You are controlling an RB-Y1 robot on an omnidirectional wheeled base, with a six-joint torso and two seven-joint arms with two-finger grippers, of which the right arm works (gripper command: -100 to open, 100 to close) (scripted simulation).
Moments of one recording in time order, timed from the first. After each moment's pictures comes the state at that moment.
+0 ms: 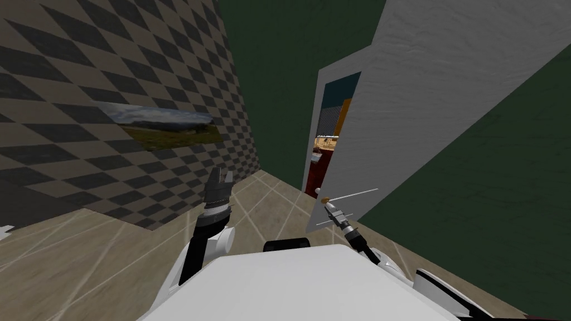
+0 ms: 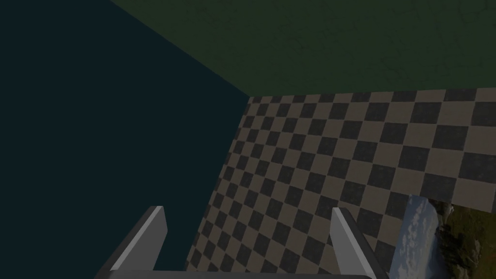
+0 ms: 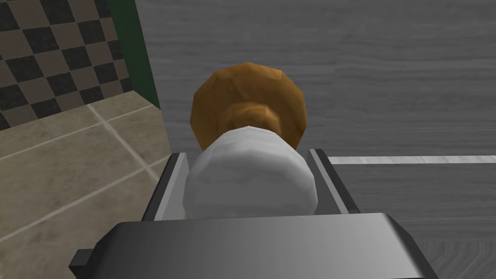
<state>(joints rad) 0.01 -0.54 0.46 -0.49 -0.34 -1.19 -1.94</state>
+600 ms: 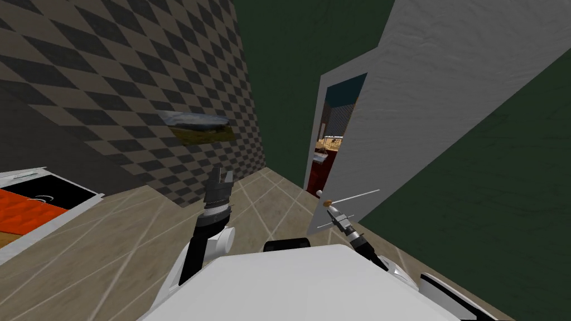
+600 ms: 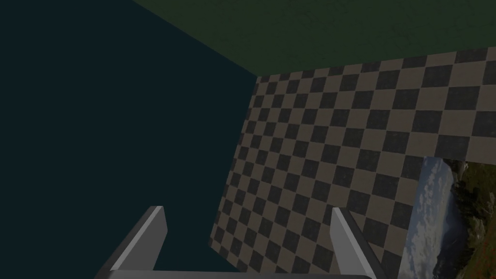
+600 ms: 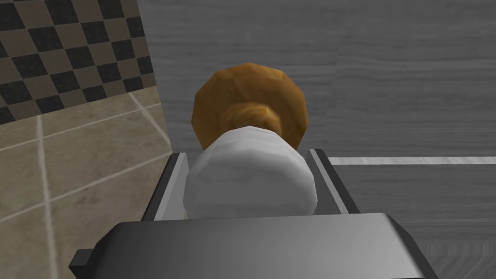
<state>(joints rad) 0.03 -0.55 0.49 -0.44 -0.34 -1.28 -1.97</state>
